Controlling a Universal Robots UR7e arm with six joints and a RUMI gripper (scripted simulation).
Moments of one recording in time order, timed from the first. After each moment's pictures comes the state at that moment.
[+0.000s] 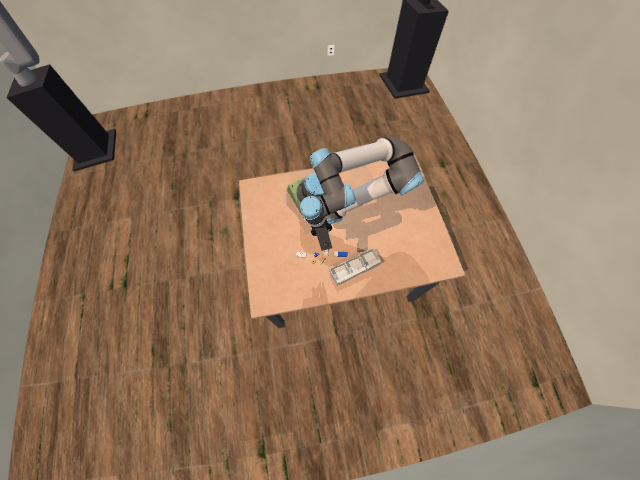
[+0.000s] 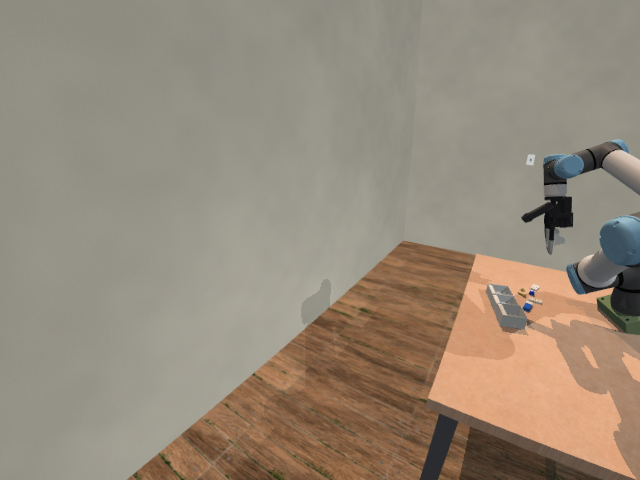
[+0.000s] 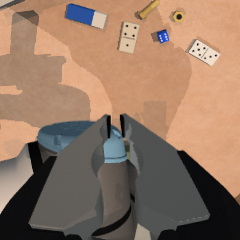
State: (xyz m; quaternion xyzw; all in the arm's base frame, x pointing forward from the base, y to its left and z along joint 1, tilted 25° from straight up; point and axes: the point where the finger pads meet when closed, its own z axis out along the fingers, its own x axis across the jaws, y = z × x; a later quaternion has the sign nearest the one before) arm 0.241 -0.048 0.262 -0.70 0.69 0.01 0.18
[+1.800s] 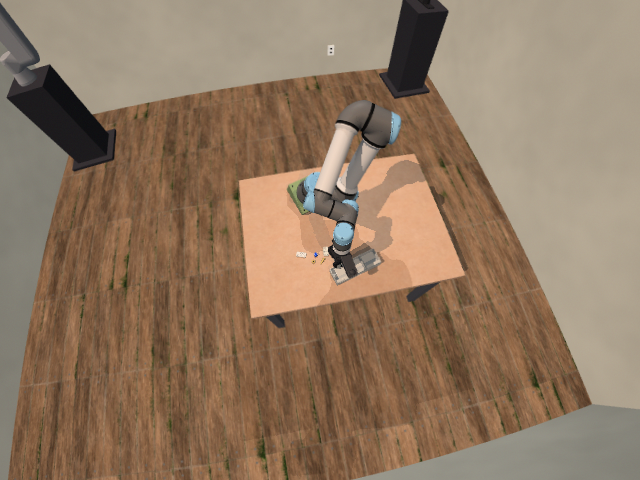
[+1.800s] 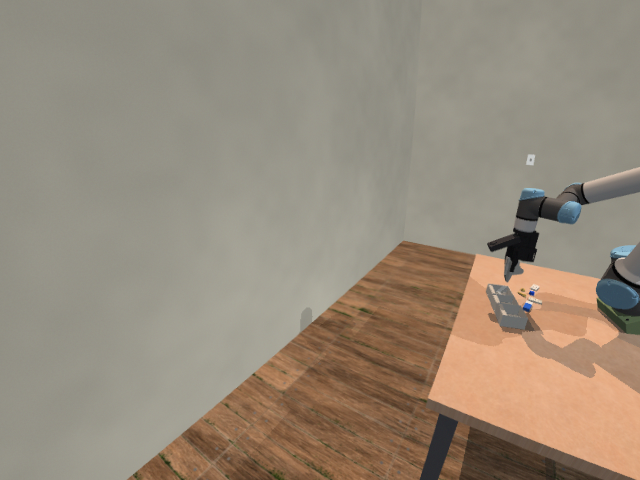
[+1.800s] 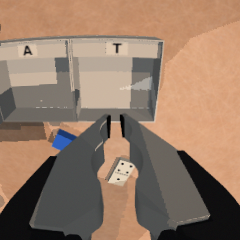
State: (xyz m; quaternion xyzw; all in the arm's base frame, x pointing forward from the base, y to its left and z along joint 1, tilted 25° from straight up) arm 0.417 0.003 0.204 -0.75 0.62 -0.14 0.17
